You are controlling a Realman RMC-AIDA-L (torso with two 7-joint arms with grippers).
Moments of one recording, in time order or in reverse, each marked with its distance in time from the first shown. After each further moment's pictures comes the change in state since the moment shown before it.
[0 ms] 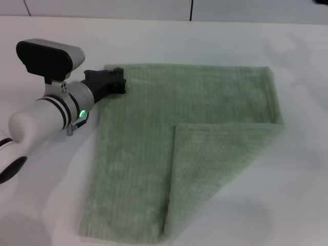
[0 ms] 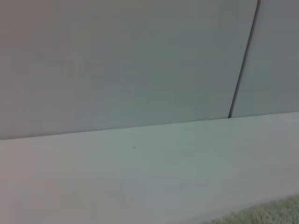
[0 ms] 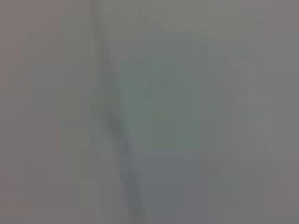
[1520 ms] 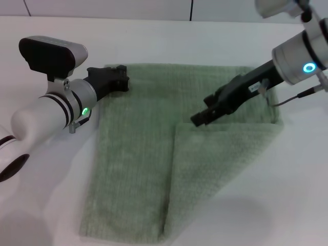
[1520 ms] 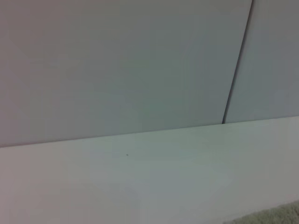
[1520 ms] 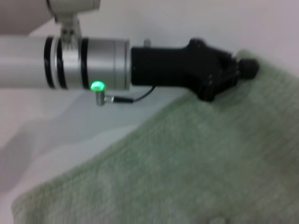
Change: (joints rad) left arm -0.008 0.000 0.004 -0.008 -0.002 0.000 0.000; right arm 0.449 -0.074 -0.015 -0.042 -1.452 -0.415 1.173
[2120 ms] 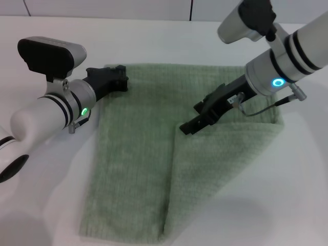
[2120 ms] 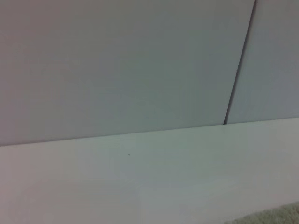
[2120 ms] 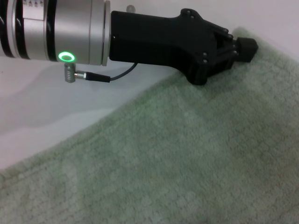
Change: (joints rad) left arm 0.005 0.000 -0.006 -0.004 0.000 0.000 0.000; right arm 0.030 0.090 -0.024 0.017 -0.130 0.153 0.010
